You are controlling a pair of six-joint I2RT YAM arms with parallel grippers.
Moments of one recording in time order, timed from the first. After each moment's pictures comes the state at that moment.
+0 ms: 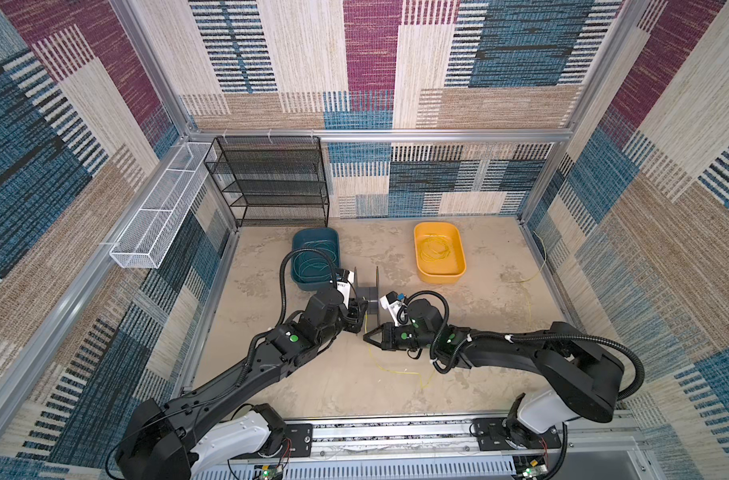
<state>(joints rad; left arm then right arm) -0.73 1.07 0.73 -0.18 -0.10 -0.42 0.88 1.55 0.66 0.42 -0.44 0.95</state>
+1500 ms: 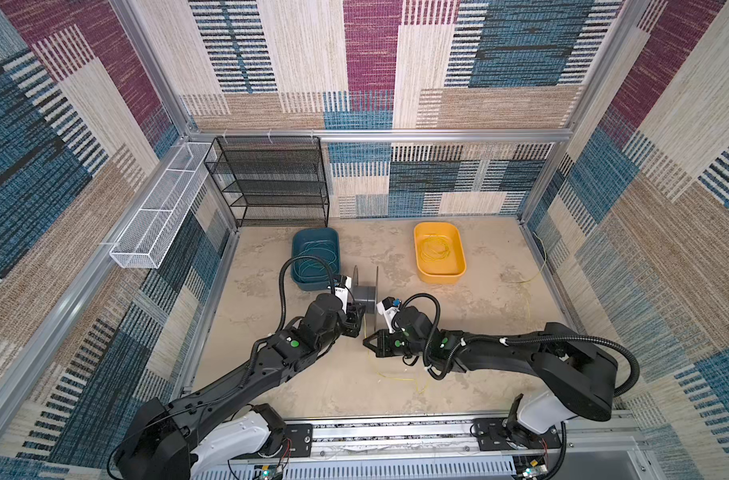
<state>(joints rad) -0.73 1.07 0.65 -0.11 -0.12 -0.45 0.97 1.57 0.69 0.30 -0.24 0.88</state>
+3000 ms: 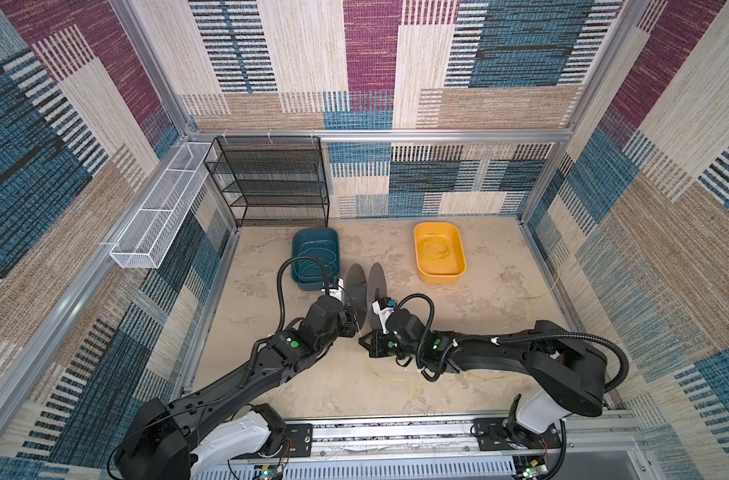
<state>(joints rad) -0.73 1.06 0.64 -0.17 -0.21 -0.51 1.01 1.61 0.74 0.30 -0.15 0.88</state>
